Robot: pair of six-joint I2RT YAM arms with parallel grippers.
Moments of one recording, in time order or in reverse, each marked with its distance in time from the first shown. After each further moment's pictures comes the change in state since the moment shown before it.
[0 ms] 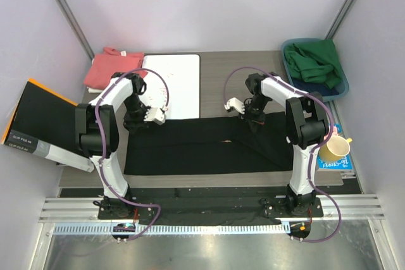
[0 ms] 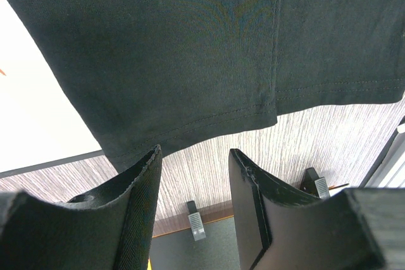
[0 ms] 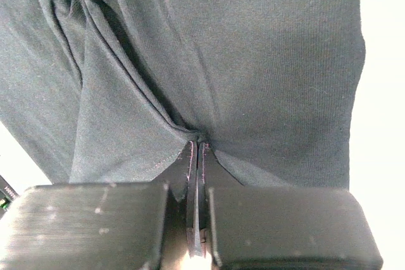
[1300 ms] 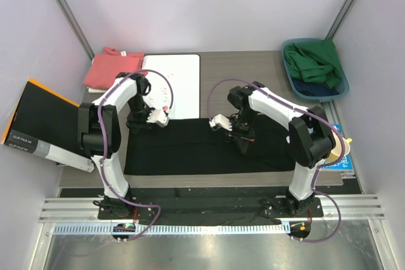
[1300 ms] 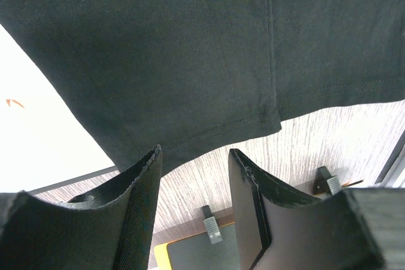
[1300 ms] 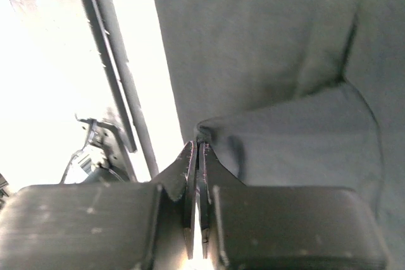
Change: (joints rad) left arm -0.040 0.003 0.001 -0.005 0.001 0.047; right arm 0.248 -0.217 -0.126 -0.177 -0.122 0.167
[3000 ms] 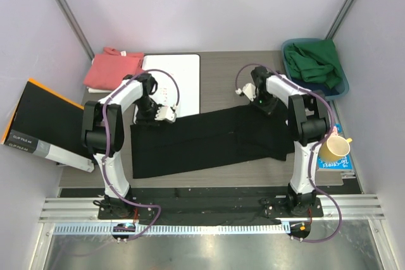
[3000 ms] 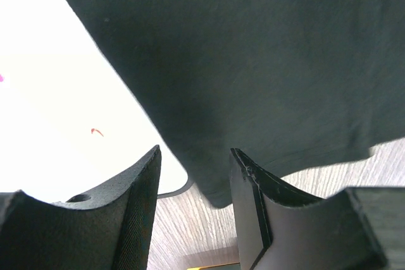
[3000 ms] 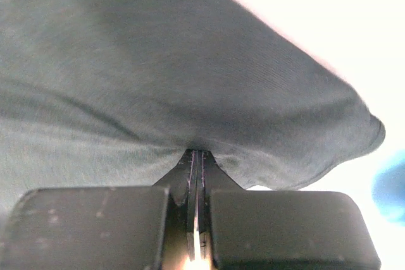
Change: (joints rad) left arm -0.053 0.028 -0.023 0.195 0.047 -0.068; right arm -0.319 0.228 0.111 0.433 0.585 0.232
